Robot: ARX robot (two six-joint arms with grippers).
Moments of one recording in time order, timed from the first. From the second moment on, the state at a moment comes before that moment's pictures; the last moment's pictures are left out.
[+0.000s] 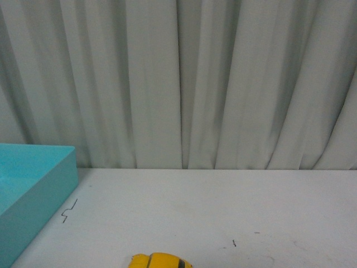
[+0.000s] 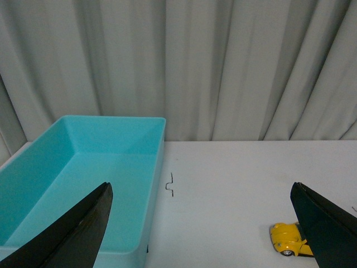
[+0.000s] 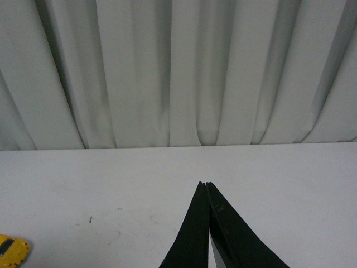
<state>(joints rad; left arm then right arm) 0.00 0.00 0.01 0.00 0.00 0.00 0.00 0.19 0.01 0.20 0.00 -0.01</state>
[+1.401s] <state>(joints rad) 0.06 0.82 0.47 0.04 0.02 -0.19 0.00 0.00 0.01 0.00 0.00 -0.01</state>
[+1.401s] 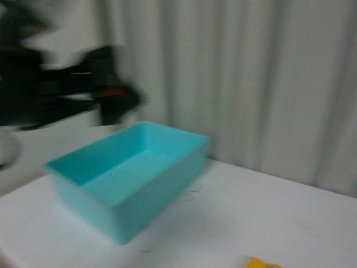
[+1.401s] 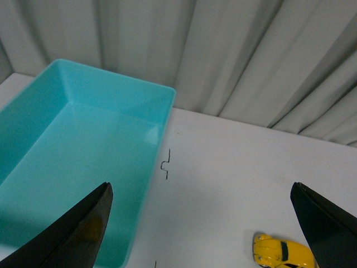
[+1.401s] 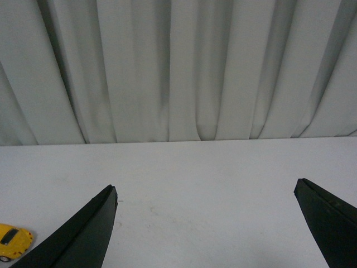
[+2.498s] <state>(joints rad) -0.57 1.87 1.04 -0.17 0.19 0.83 0.00 0.00 0.01 0.00 0.00 -0.01</state>
